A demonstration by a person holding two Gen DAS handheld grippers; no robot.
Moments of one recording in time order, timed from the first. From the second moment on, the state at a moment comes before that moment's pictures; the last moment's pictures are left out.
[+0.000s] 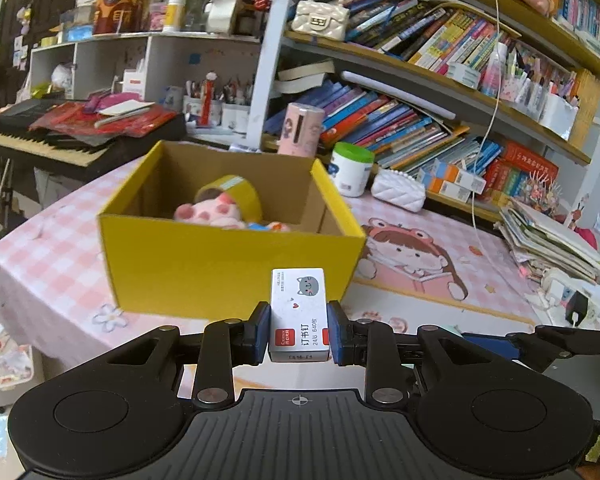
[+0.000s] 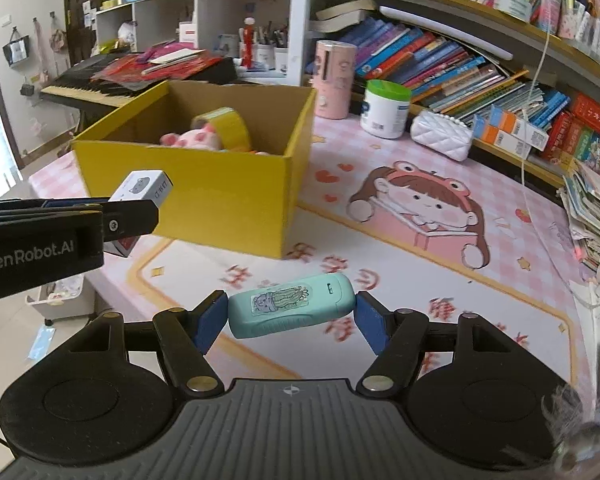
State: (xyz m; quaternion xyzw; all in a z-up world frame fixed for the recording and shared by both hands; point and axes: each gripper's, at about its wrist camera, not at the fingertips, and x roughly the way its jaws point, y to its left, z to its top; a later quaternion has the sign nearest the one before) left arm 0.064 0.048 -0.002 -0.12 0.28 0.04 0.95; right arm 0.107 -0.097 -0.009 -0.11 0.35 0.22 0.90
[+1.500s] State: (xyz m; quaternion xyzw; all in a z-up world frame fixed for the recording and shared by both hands) left arm -0.017 0.127 0.006 -0.12 0.25 0.06 0.96; right arm 0.039 -0.010 -0.008 -0.12 0.35 0.24 0.90
